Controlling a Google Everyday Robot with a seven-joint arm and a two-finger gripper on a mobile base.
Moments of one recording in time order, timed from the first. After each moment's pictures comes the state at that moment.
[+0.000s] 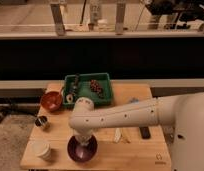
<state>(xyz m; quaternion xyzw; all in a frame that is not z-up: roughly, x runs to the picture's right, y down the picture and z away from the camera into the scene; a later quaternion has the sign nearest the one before) -0.103 0.250 0.761 -0.18 -0.28 -0.70 0.64</state>
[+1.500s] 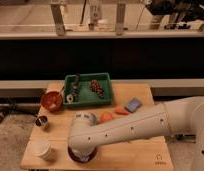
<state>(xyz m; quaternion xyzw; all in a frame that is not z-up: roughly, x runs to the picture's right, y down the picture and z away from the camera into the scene) -0.084 0.289 0.701 -0.19 -0.28 -0.71 0.62</state>
